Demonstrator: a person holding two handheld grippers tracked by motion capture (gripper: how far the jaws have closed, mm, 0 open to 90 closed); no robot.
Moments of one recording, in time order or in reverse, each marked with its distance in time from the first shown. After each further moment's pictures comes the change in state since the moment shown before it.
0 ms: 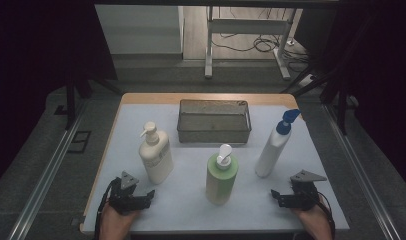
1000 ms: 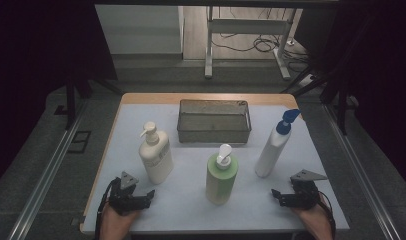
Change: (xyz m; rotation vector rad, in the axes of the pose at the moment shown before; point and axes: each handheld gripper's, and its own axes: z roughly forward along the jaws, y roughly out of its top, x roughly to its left) left arm 0.000 -0.001 0.000 -0.003 -0.004 -0.006; right arm -0.002 0.002 -0.002 0.009 0.000 0.003
